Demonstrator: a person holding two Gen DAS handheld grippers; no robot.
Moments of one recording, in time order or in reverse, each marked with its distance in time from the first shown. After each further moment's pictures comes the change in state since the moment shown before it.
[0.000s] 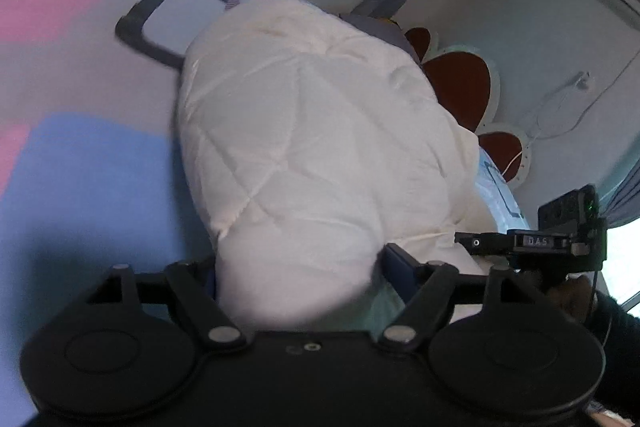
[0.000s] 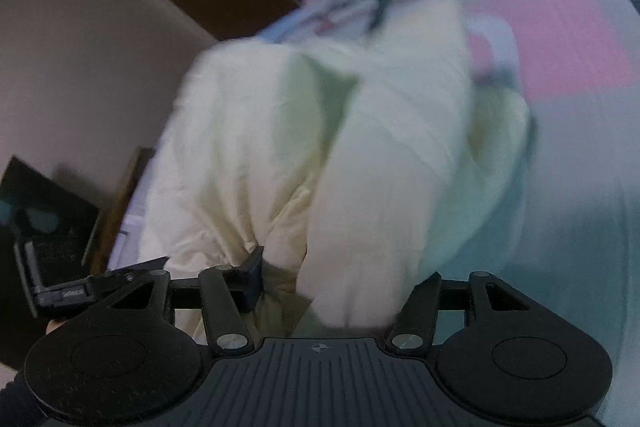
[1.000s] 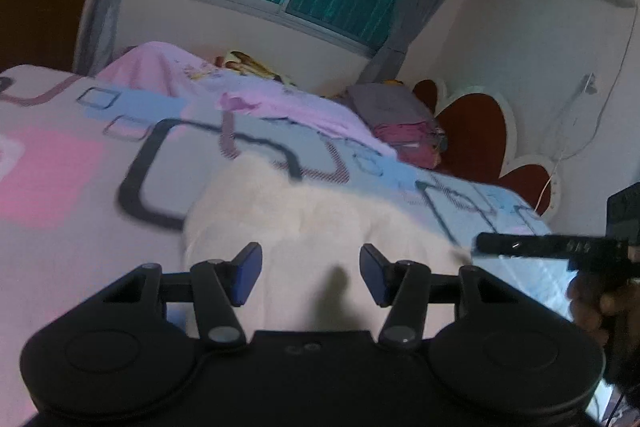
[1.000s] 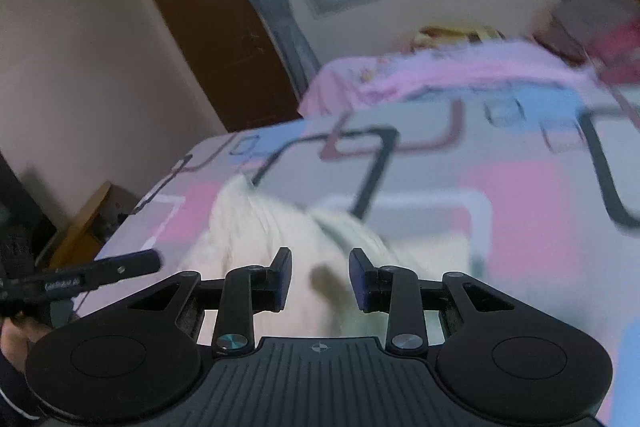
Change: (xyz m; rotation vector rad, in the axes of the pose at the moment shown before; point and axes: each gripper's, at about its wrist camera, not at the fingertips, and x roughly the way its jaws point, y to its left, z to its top) left arm -0.016 -0.047 0.086 0.196 -0.220 0.134; right arm -0.028 0.102 0.055 -0.337 -0.265 -0.169
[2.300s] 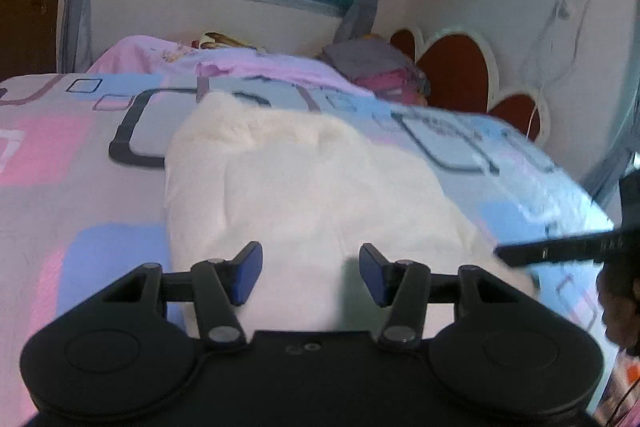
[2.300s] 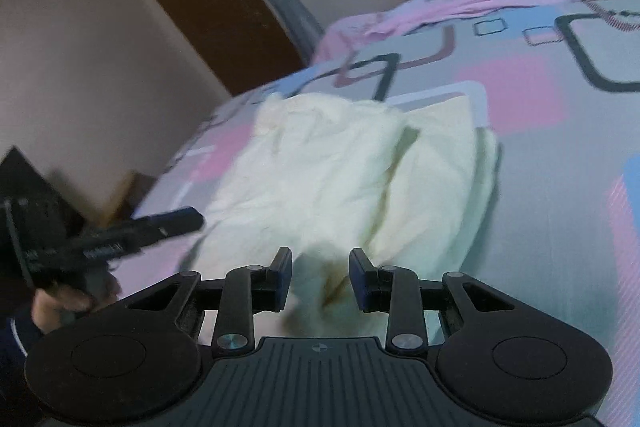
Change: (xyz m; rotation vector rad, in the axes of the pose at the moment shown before) left arm -0.057 -0.047 -0.086 0.177 0.106 0.028; right arm -0.095 0.008 -0.135 0.153 0.076 0.094
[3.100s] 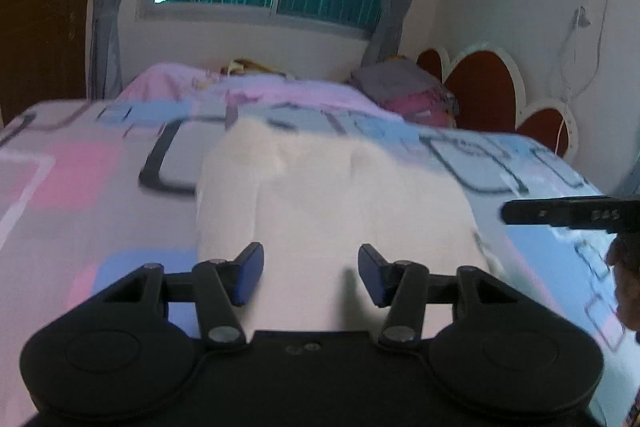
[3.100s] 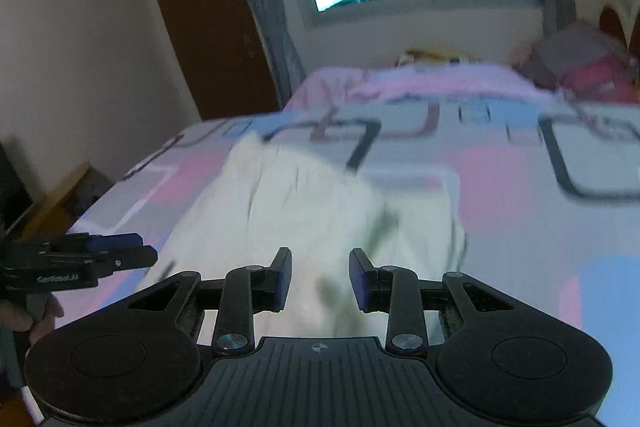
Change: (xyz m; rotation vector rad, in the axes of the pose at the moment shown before) left arm 0.006 0.003 0.027 0.001 -0.103 0.105; right arm 0.036 0.032 0.065 -0.220 -0.158 -0.216
